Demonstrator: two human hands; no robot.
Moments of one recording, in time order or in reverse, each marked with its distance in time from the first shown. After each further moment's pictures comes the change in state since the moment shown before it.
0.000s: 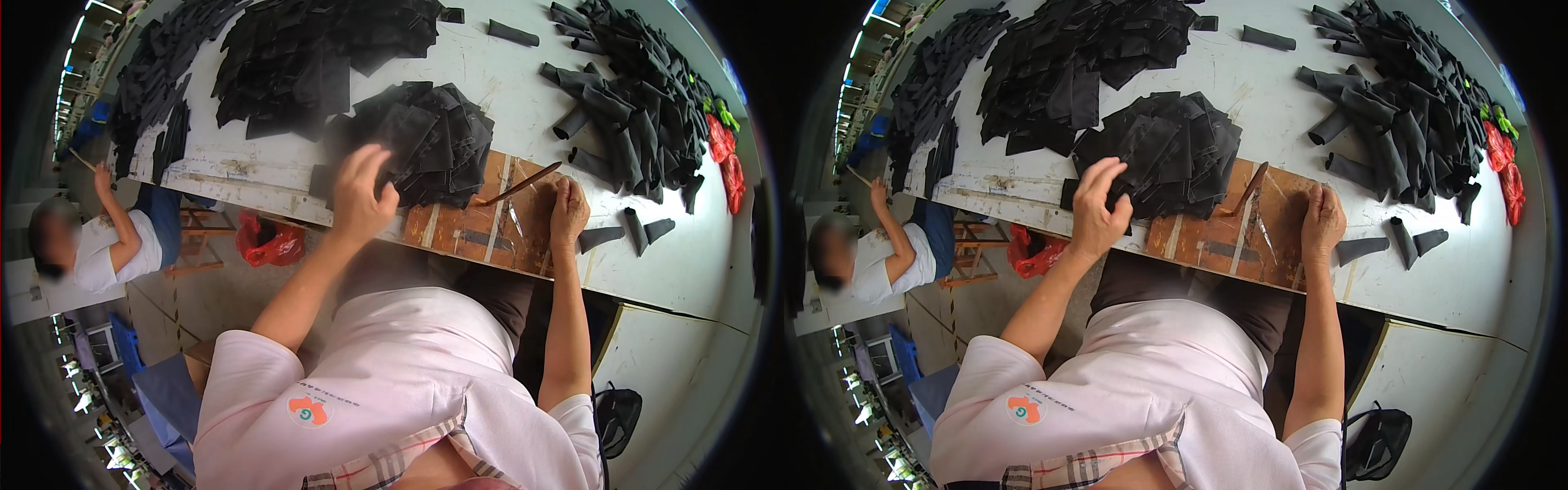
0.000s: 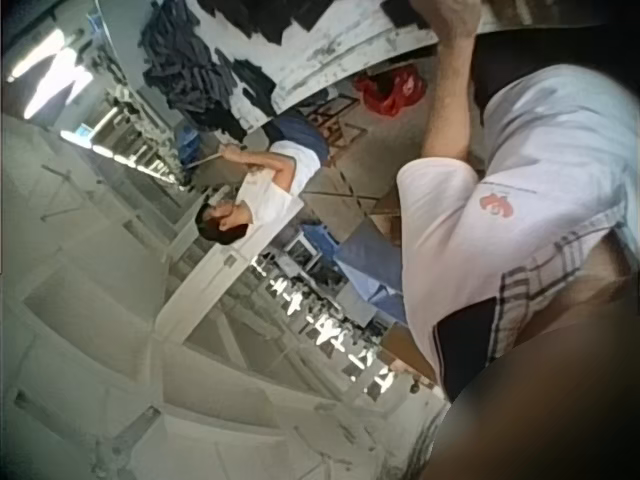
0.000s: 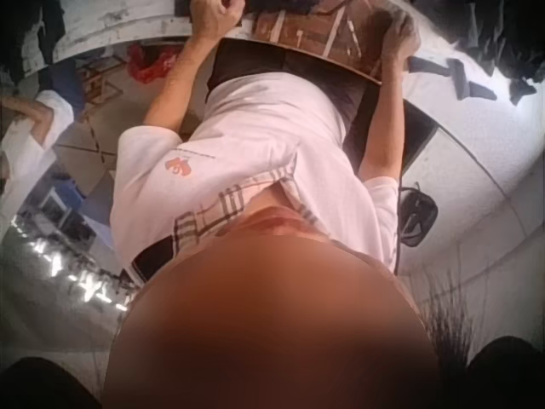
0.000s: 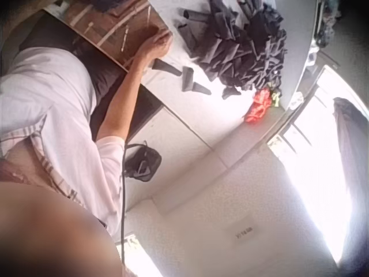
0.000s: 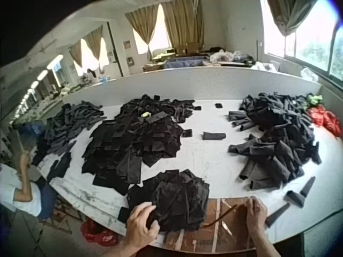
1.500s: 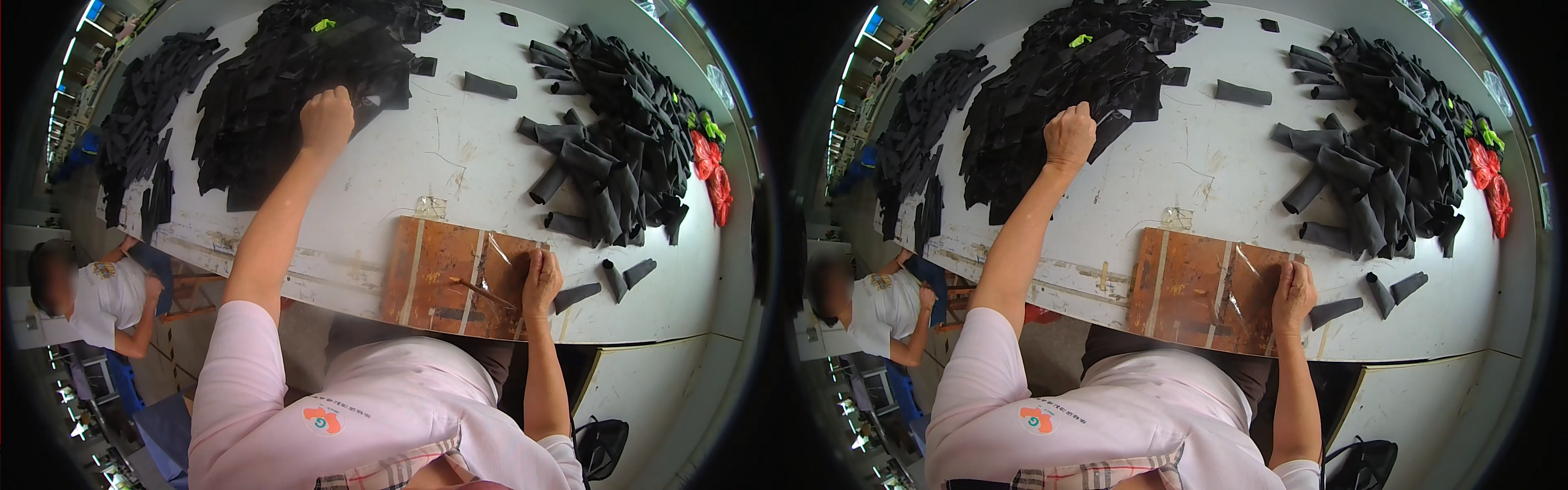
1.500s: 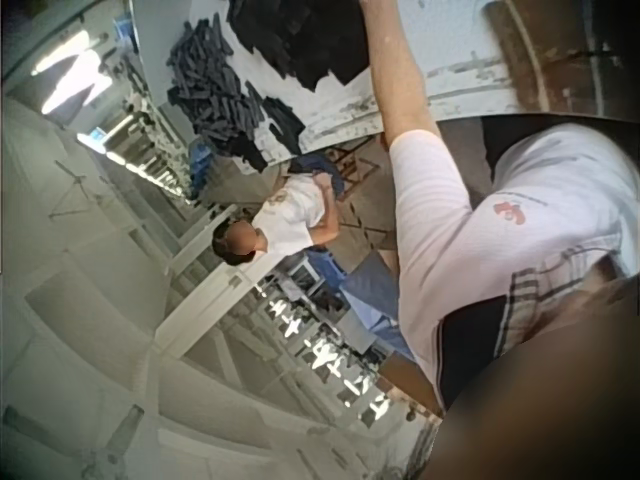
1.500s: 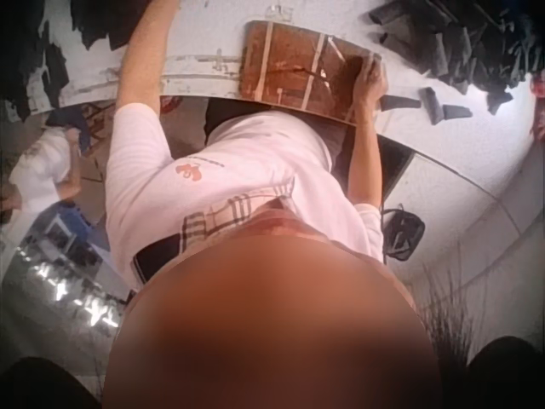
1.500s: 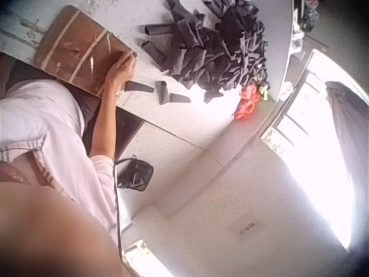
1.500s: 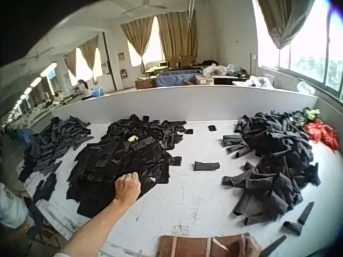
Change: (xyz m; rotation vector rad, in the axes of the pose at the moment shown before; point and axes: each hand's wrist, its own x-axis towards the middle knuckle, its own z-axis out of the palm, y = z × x) left_hand 0.209 -0.098 0.043 0.753 0.088 0.177; right_hand 0.000 -0.005 -0.004 0.000 -0.025 -0.024
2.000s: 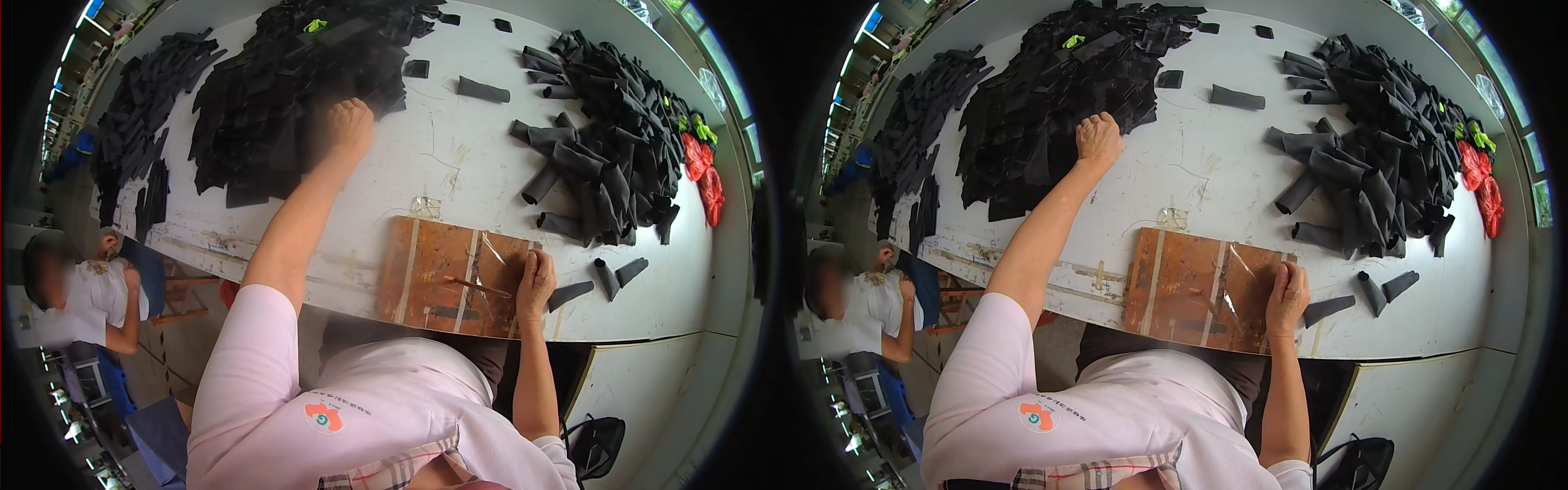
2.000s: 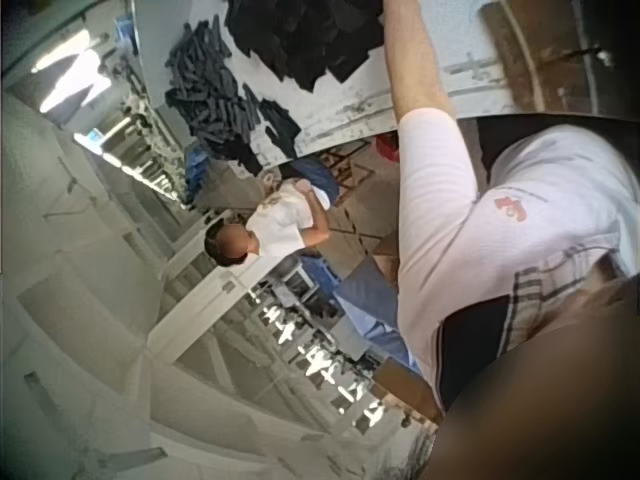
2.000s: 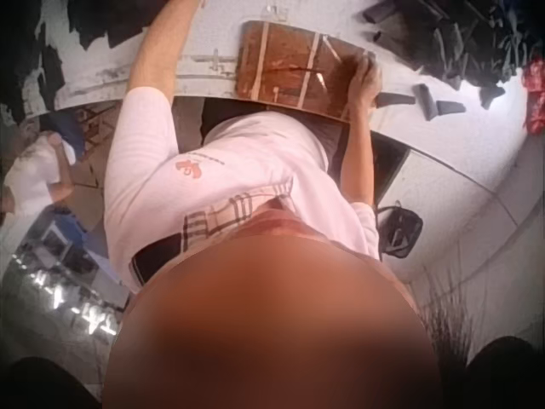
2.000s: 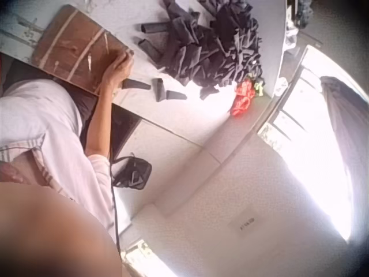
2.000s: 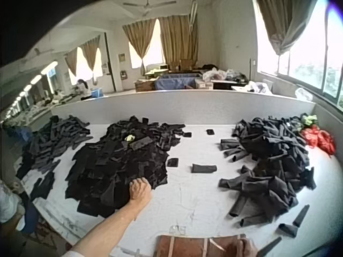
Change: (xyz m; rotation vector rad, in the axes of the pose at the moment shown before) left_hand -0.007 0.028 0.048 0.060 -0.373 -0.148; right_hand -0.002 0.000 -0.001 0.213 0.037 0.186
